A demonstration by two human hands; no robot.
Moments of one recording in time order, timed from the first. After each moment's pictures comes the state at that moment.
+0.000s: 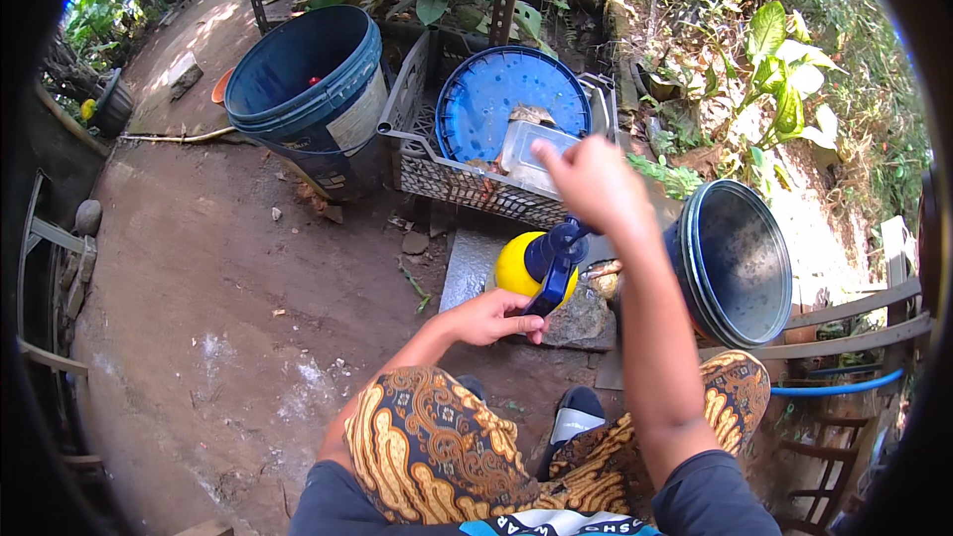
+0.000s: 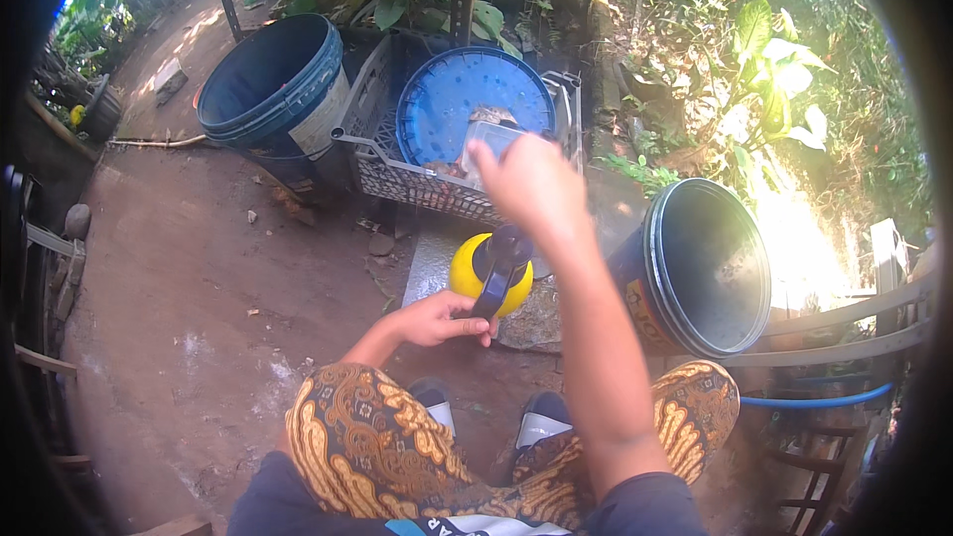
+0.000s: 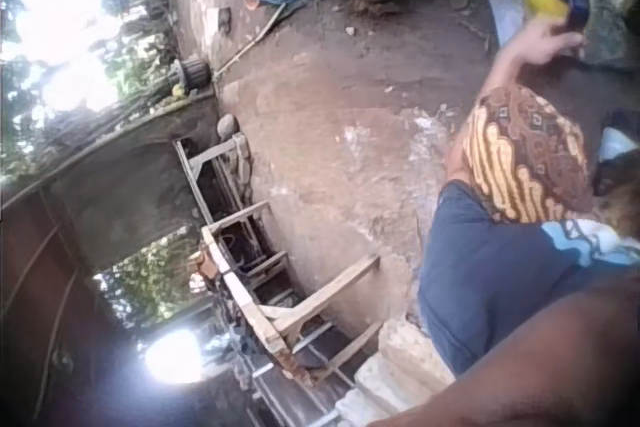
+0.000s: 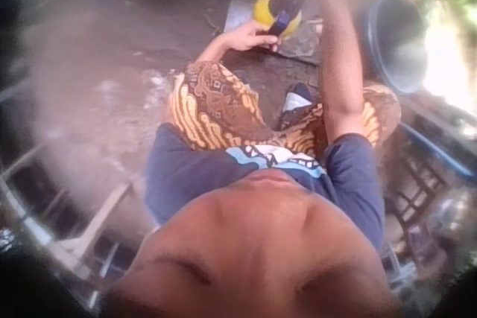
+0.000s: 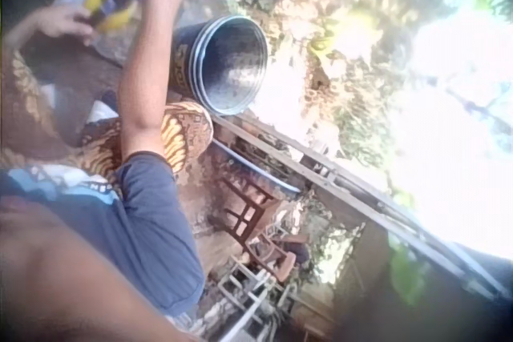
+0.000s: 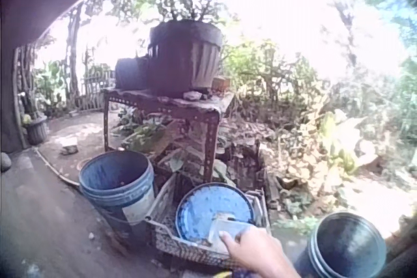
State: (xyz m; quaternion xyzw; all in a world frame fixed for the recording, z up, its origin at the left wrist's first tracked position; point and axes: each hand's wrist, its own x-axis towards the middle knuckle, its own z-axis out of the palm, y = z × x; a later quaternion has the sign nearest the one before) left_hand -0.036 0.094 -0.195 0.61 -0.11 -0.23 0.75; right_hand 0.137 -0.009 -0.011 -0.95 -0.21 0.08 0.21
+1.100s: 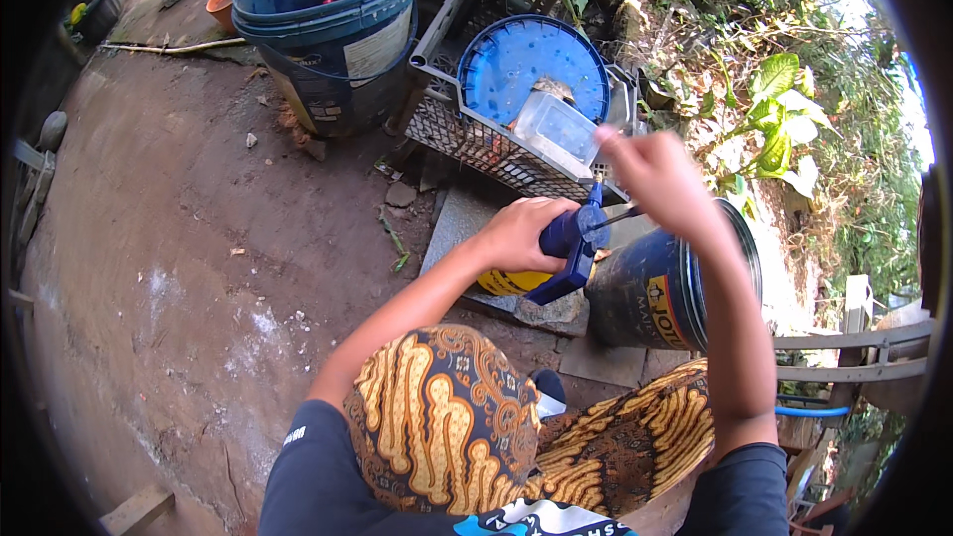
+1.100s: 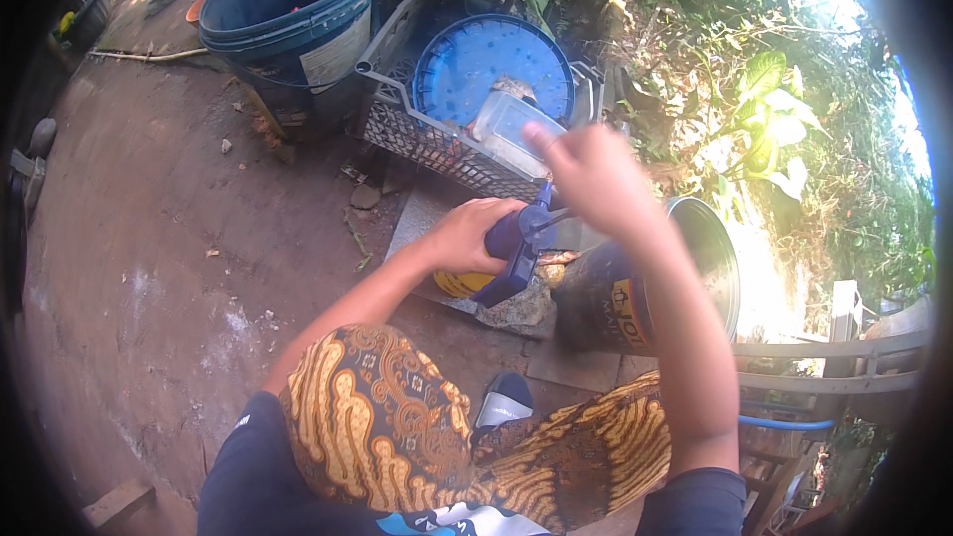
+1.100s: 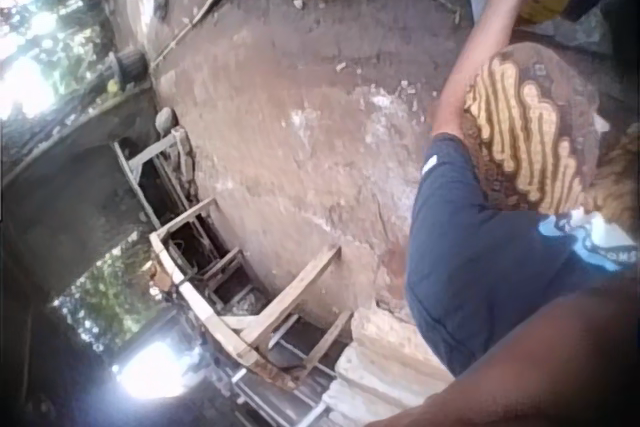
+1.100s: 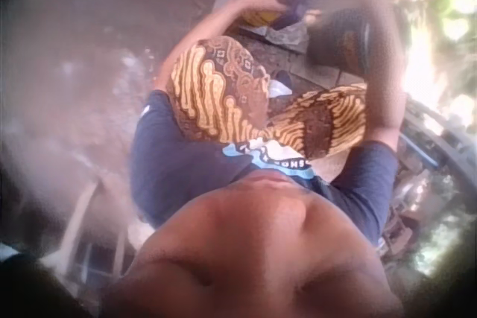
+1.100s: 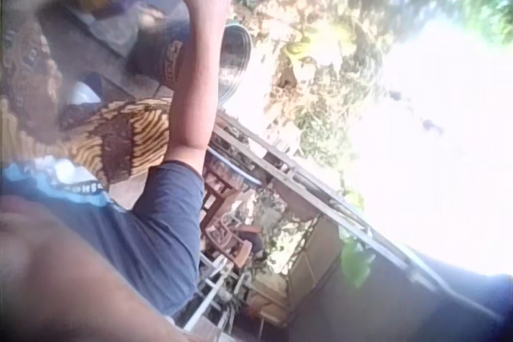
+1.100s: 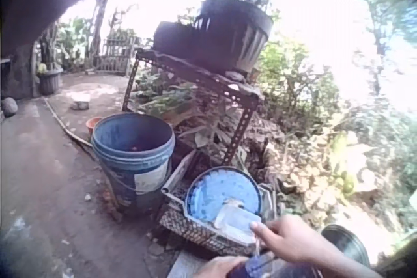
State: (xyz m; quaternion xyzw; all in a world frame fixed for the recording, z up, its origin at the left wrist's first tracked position) left_hand 0.032 0.097 -0.179 0.83 -0.13 0.10 0.53; right_hand 0.136 -0.024 0.019 -0.93 -0.30 0.14 0.17
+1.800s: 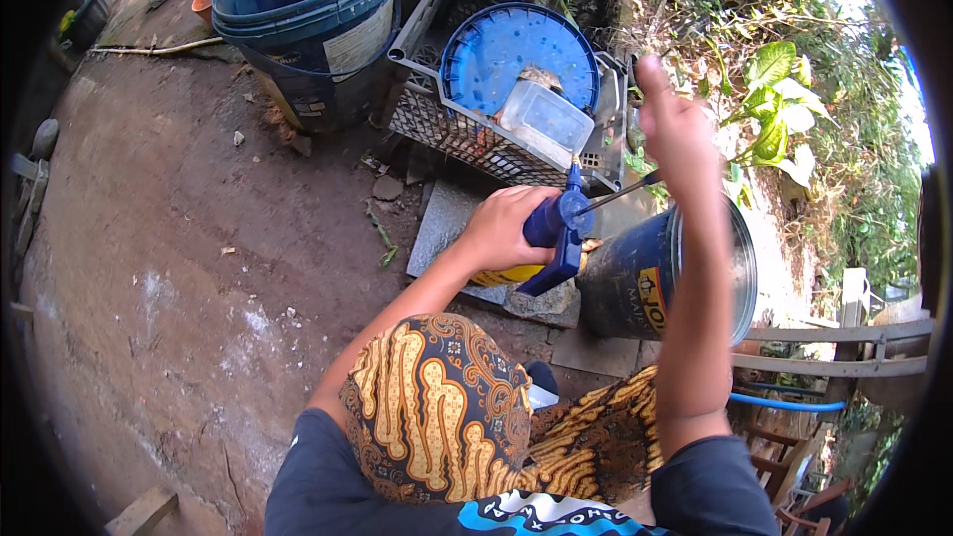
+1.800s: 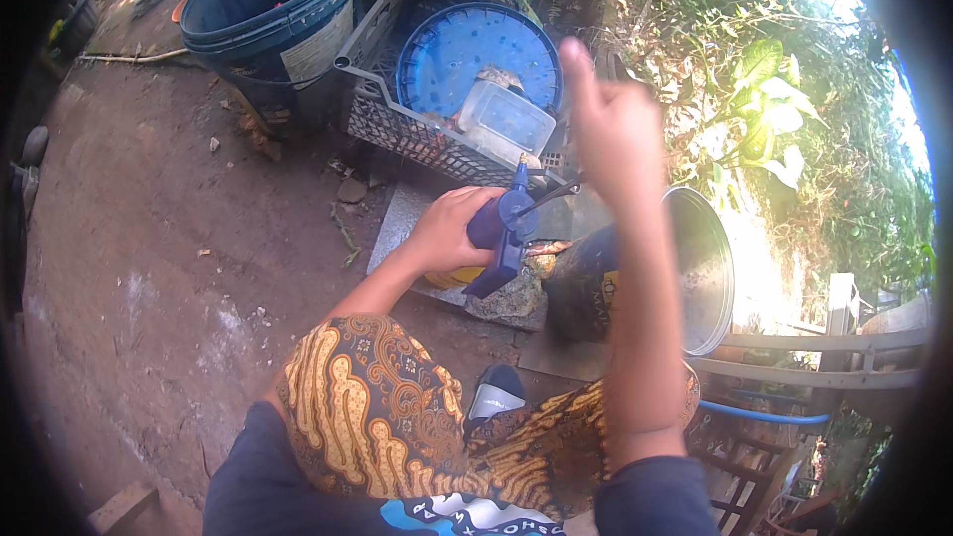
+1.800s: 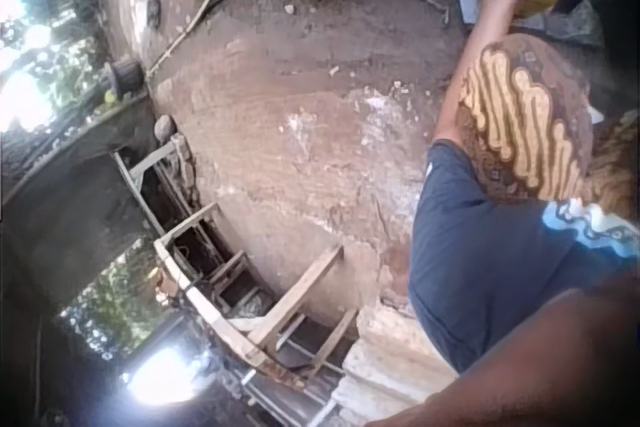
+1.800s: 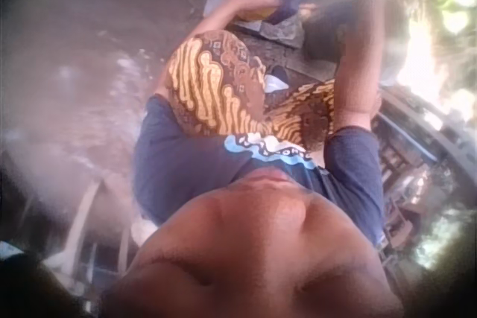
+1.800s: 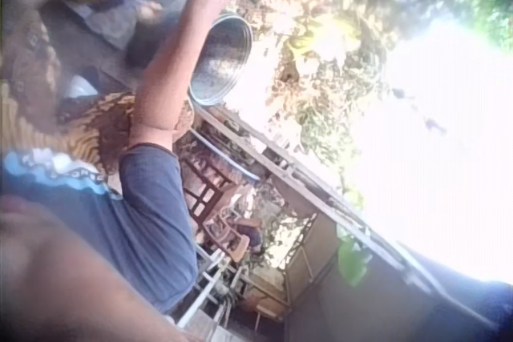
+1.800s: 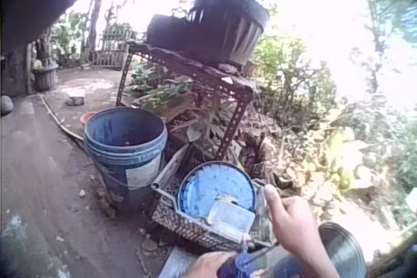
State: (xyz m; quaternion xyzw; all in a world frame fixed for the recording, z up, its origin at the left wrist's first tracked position) left_hand 0.023 0.086 -0.182 0.85 -0.06 0.18 0.50; right_hand 0.140 -0.019 0.042 -0.94 -0.15 0.03 0.30
